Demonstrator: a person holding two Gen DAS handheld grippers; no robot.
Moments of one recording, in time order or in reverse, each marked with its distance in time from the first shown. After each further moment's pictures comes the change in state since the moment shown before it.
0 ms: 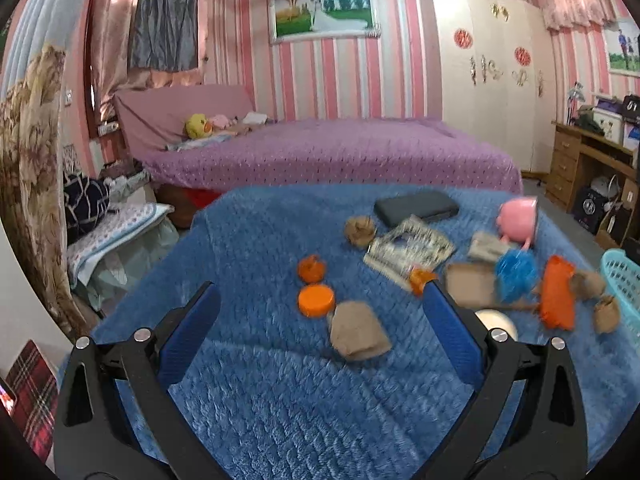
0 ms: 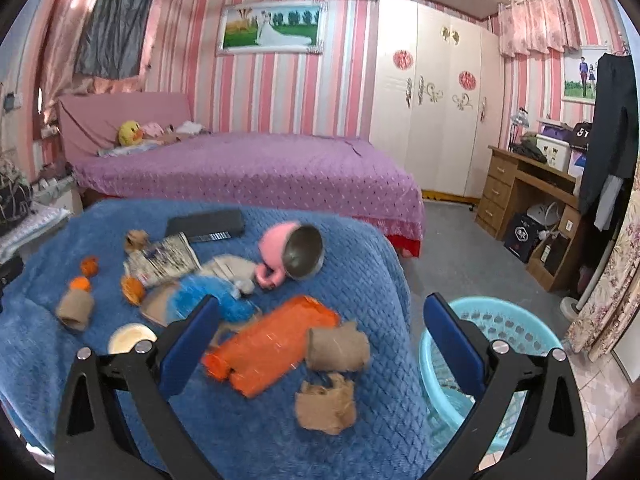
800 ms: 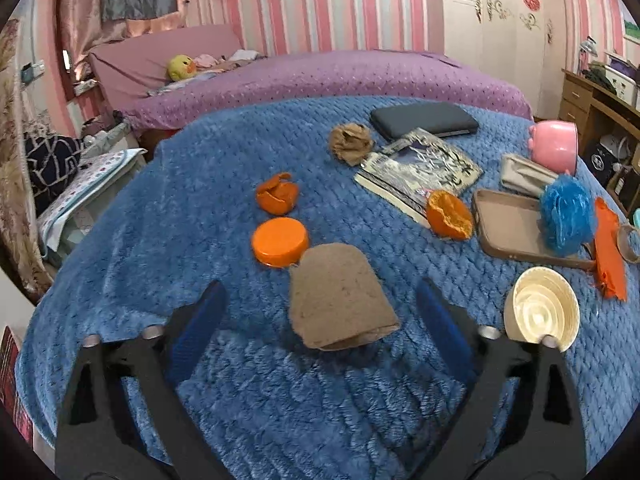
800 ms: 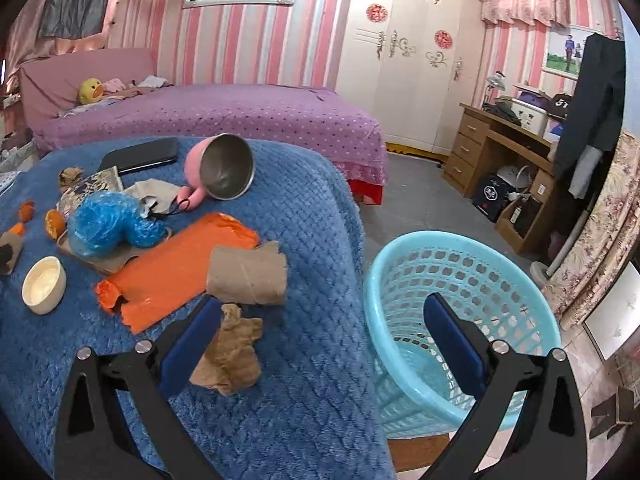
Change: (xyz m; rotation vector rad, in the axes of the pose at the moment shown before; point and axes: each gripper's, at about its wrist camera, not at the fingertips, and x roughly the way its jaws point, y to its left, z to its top) left arm 0.095 -0.028 -0.026 0.030 0.244 -0.019; right arm 0.043 -0.038 -0.036 -0.009 0.151 -0.113
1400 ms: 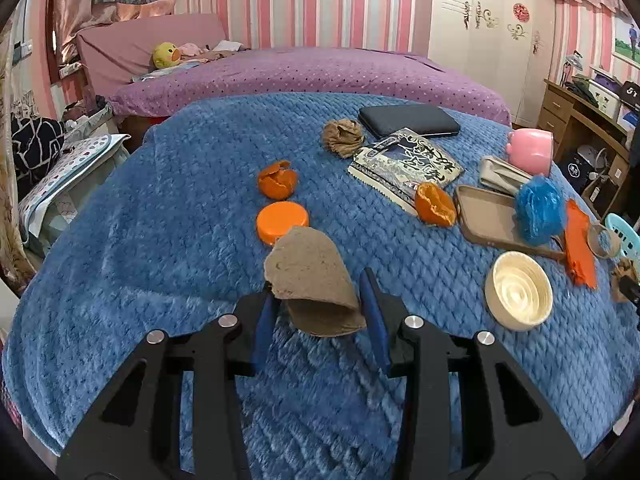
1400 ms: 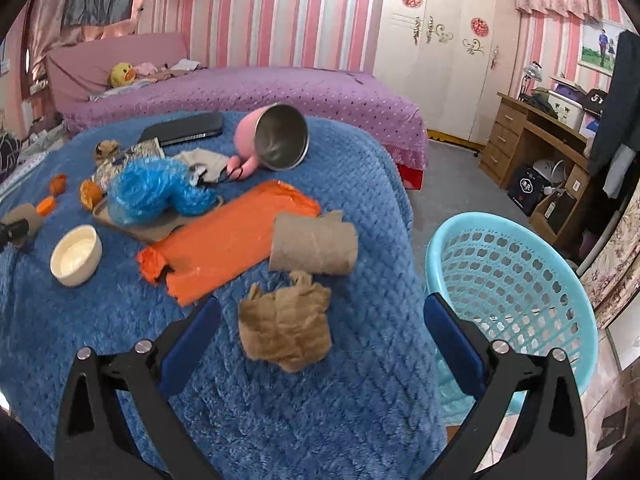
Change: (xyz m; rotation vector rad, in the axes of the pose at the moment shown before) left arm -0.023 0.023 -0.012 -0.039 0.007 -0.107; right arm 0.003 0.026 -0.018 -0.047 0.070 0.120
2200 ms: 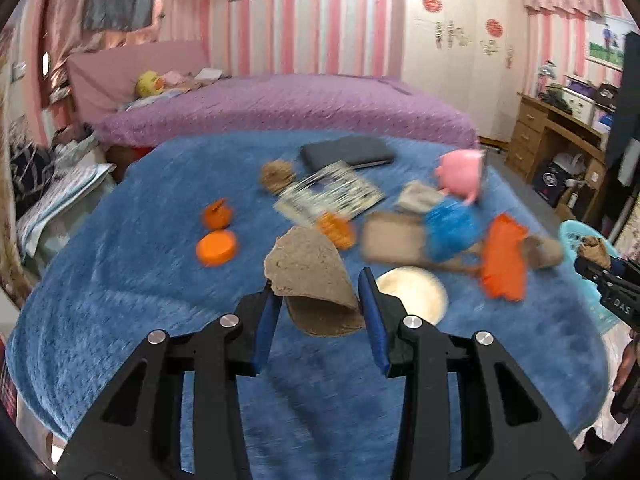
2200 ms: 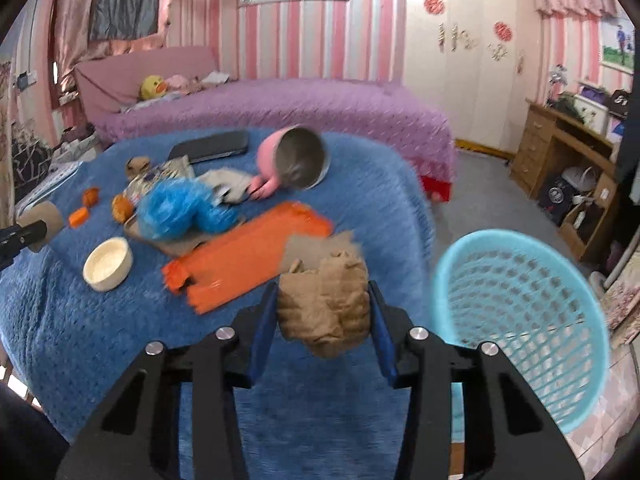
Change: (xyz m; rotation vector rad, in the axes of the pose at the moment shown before) left arm -0.062 -0.073 0.010 0.050 -0.109 -0.068; right arm -0.019 -0.037 0.016 0.016 -0.070 0.108
